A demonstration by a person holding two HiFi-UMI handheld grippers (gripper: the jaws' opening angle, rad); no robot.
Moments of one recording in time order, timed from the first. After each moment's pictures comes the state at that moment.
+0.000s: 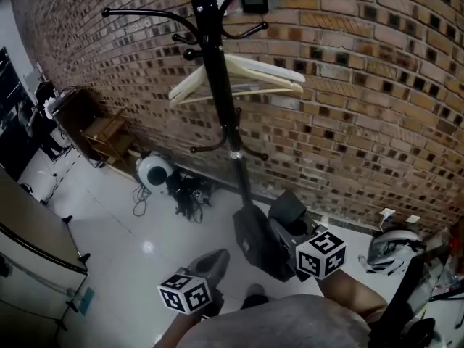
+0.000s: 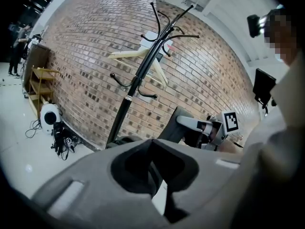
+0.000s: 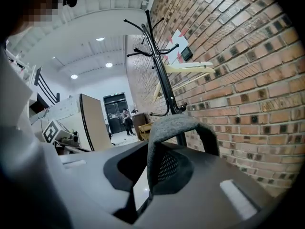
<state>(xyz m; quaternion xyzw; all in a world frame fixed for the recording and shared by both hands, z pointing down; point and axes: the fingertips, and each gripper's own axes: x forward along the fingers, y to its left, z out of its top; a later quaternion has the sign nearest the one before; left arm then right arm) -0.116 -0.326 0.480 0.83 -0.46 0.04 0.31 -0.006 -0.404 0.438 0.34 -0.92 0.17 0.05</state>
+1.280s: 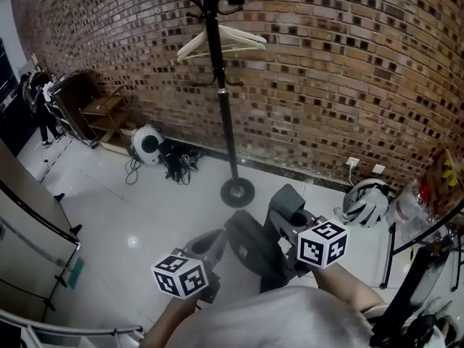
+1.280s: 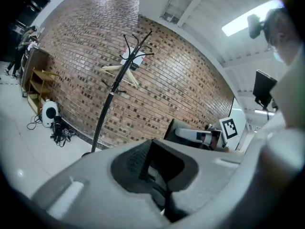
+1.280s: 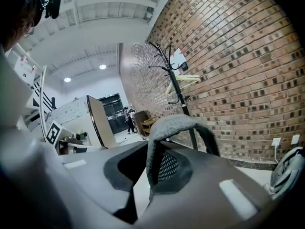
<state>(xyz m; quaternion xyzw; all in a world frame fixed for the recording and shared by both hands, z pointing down) -0.076 0.017 0.452 0.87 -0.42 0.02 0.27 0.042 -0.033 0.439 0.38 -0.90 0.21 0.04</state>
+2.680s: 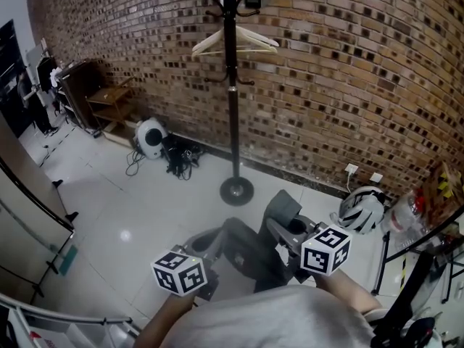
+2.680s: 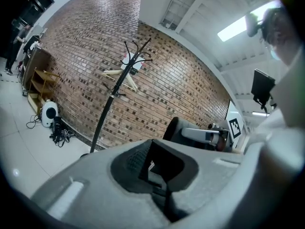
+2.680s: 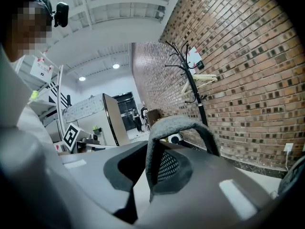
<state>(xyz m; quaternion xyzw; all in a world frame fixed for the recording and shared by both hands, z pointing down) -0.088 0.055 0.451 0.87 -0.42 -0.01 0.26 0.012 0.030 0.420 0.31 -0.93 0.19 0.05</state>
